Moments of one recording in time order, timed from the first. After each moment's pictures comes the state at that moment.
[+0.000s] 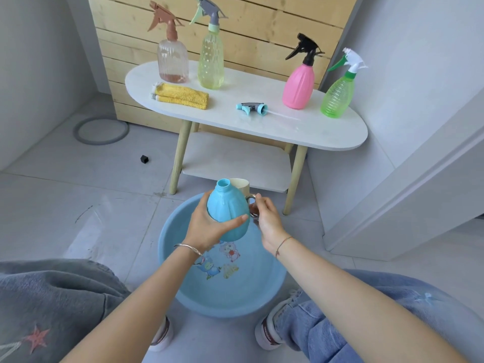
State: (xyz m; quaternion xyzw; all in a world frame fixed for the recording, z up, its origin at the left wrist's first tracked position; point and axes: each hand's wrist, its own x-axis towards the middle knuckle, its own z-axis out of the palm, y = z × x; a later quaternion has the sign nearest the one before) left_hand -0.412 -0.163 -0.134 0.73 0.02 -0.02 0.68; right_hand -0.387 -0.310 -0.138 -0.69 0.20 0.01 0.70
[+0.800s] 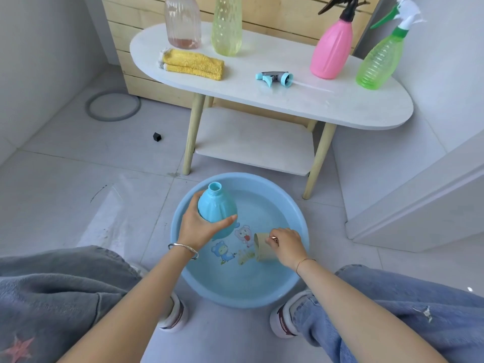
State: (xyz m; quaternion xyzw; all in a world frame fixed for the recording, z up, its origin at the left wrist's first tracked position) left_hand -0.406 -0.127 -0.197 0.78 0.09 -0.01 0.62; right_hand -0.405 -0.366 -0.255 -0.97 -0.04 0.14 0.17
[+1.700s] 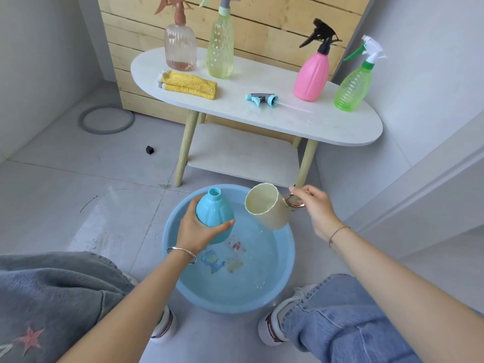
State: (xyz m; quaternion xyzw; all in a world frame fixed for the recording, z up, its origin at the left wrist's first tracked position) left_hand -0.412 -0.136 -0.185 0.77 0.07 0.01 0.64; right_hand -0.379 -0.386 -0.104 -0.78 0.16 -0.02 0.61
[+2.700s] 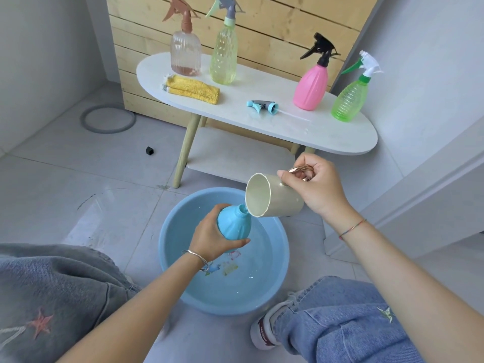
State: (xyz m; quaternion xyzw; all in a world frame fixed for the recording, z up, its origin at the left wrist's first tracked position) left_hand -0.419 -0.163 -0.181 0.83 -0.03 -0.01 0.55; right_hand -0.396 -0.352 -0.011 -0.87 -0.07 -0.13 0.48
